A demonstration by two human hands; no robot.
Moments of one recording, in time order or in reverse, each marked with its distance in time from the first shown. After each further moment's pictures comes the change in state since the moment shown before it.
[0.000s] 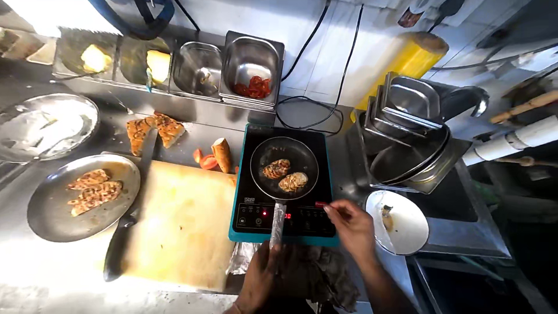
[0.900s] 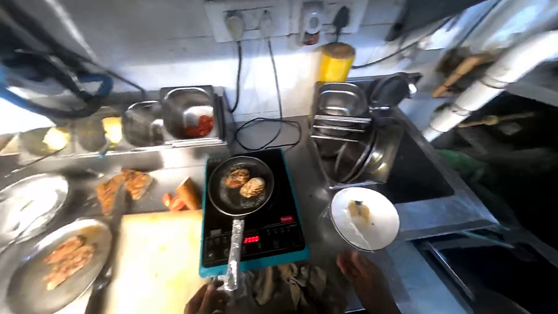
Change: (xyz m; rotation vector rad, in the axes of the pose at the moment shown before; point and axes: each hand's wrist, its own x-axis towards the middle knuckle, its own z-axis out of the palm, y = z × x) left_hand -0.022 -0.014 -0.056 0.091 0.204 -0.012; right_hand -0.100 0.134 -0.065 0.817 0.168 0.751
